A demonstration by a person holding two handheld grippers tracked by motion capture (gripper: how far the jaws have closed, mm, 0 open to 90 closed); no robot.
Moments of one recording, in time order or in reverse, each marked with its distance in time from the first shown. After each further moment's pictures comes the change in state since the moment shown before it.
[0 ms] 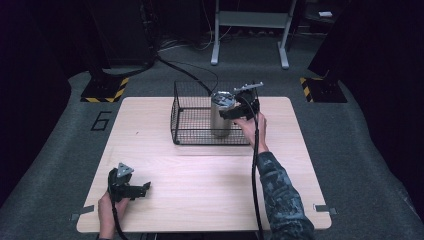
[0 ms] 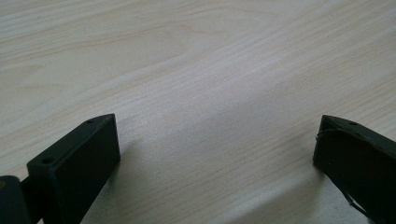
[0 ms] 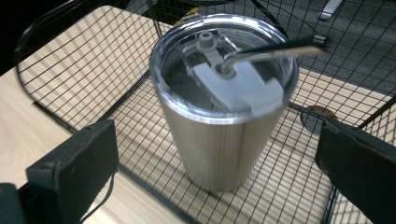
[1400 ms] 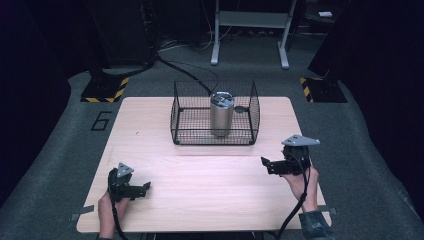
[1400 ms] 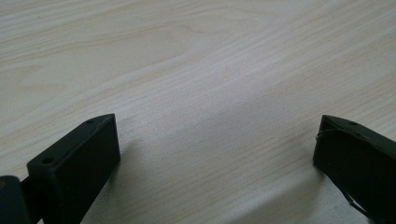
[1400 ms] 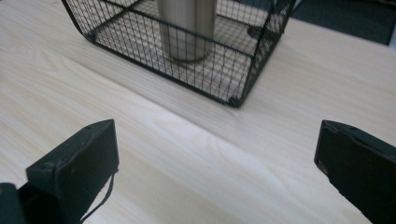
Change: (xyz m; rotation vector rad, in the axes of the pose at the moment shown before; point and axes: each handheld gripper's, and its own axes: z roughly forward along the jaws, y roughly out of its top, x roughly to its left) left arm 0.001 0.000 0.000 -0.003 0.004 0.015; right arm -0.002 -0.153 -0.148 -0.034 -0.116 -0.042
